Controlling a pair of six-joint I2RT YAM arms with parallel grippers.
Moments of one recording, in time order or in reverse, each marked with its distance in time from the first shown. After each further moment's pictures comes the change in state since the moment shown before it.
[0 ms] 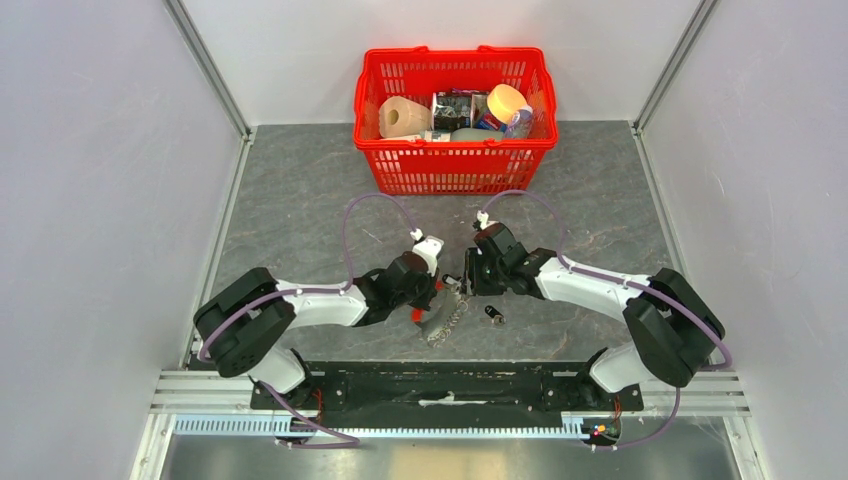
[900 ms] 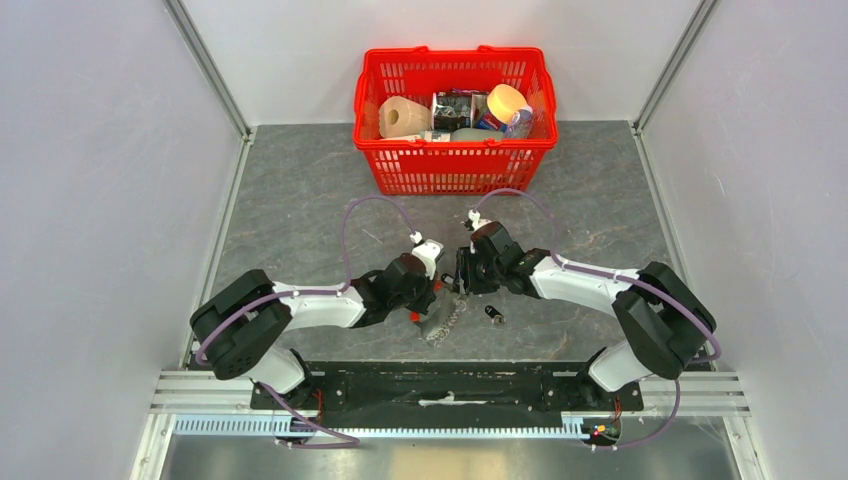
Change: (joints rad) left arm 0.002 -0.025 -0.019 -0.016 0.046 0.000; right arm 0.000 0.048 -0.003 0.106 -0.067 -0.058
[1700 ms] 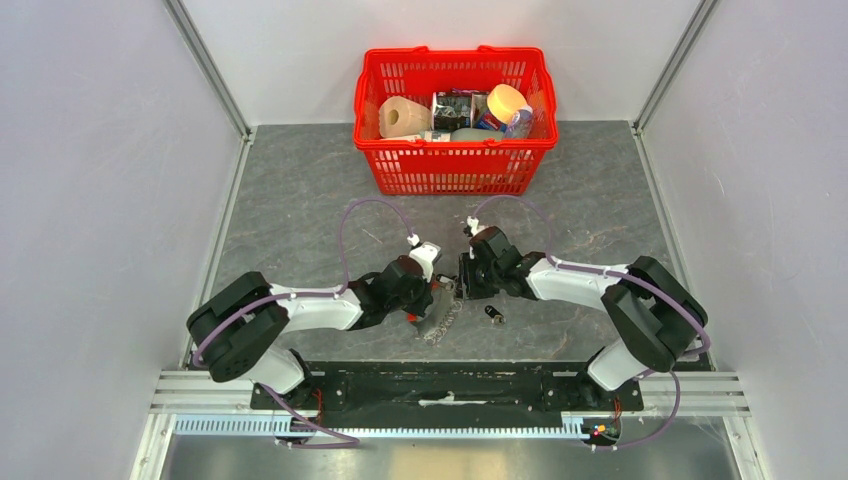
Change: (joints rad) left arm 0.000 -0.017 -0.027 -0.008 0.002 0.000; right arm 0.000 0.048 -0.027 0.034 -0.025 0.001
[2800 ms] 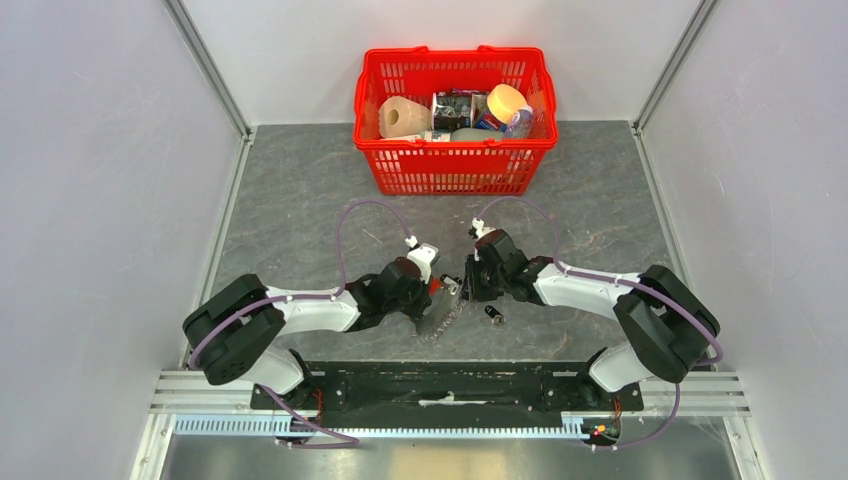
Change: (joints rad) left arm 0.000 -0.024 -0.019 -0.006 0.006 -0.008; right arm 0.000 -0.069 -0.044 0.004 0.007 0.000
